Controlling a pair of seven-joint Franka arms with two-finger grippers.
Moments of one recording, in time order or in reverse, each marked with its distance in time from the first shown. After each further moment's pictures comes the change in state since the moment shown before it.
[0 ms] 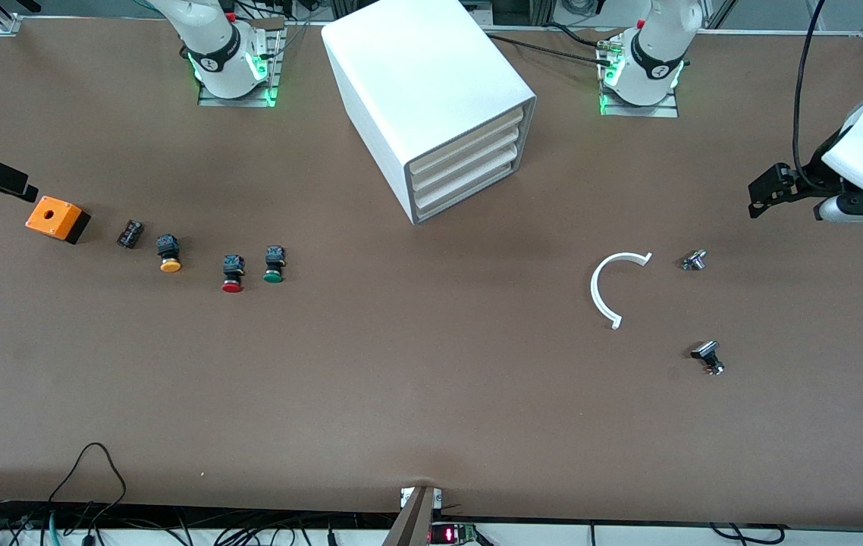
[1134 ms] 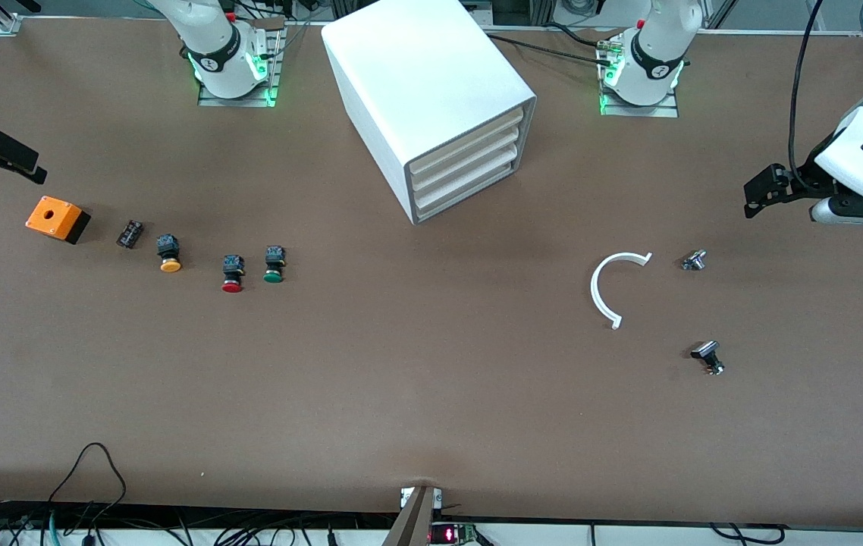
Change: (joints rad) left arm -0.006 0.006 0.000 0.000 0.000 -0.005 0.002; right arm 0.000 -0.154 0.002 -0.229 -0.004 0.168 -0.046
